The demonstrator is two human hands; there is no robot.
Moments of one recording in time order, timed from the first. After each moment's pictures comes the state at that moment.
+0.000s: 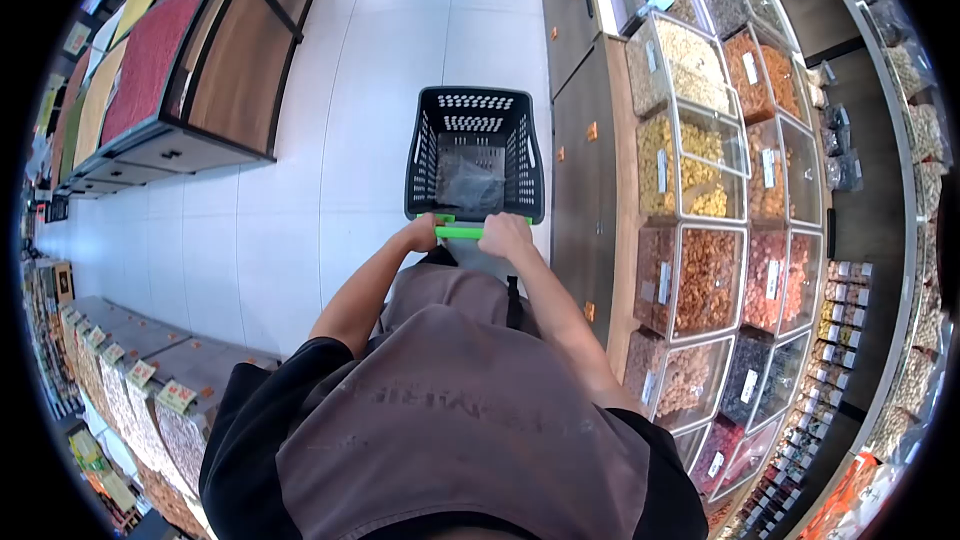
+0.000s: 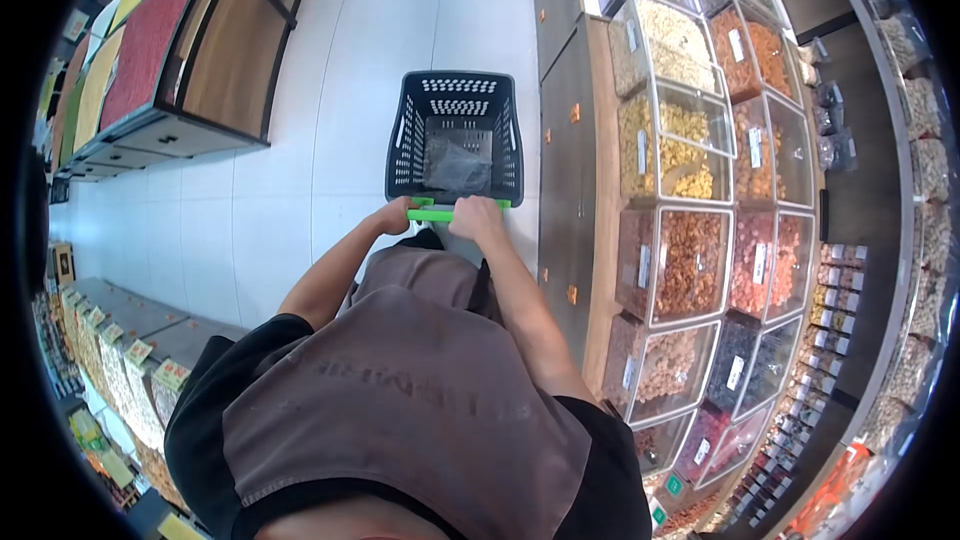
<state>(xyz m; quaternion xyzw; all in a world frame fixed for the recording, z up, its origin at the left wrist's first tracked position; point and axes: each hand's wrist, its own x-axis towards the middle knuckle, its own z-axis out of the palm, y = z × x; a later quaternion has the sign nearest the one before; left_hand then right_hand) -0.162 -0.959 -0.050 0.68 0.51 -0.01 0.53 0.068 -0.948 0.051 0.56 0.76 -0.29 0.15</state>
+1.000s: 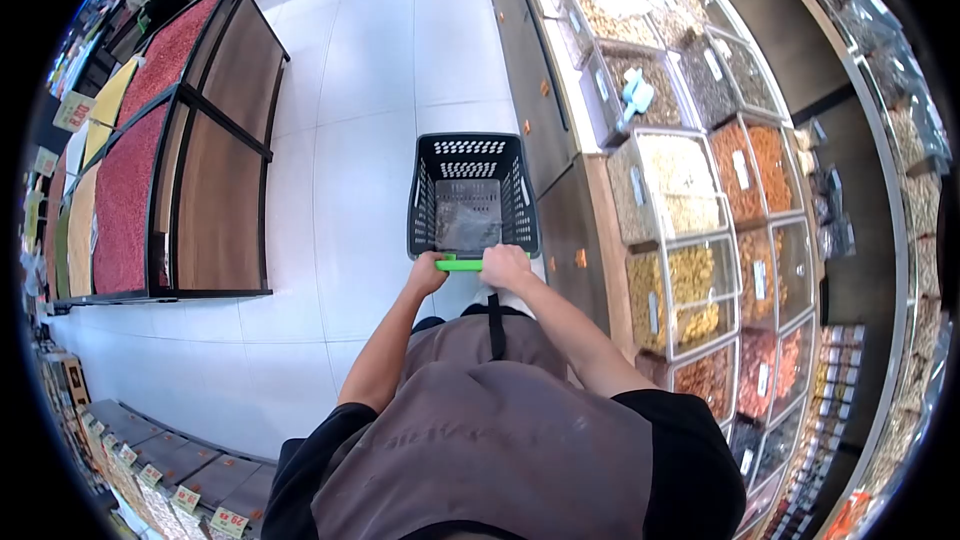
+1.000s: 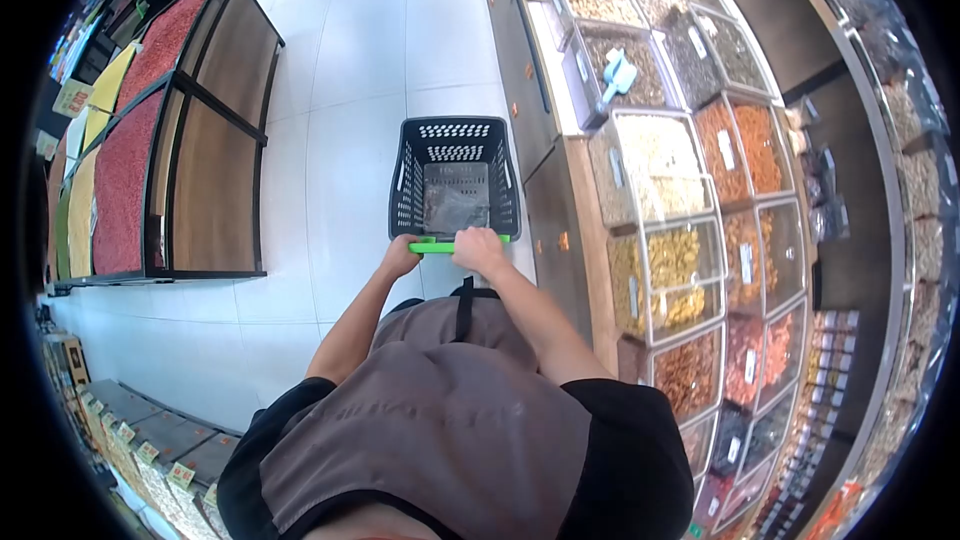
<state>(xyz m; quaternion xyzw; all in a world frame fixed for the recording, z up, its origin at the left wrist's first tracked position) -0.139 -0.609 -0.035 0.61 0.63 0.09 0.48 0.075 -0.600 0.041 0.58 0.77 -0.25 0.12</state>
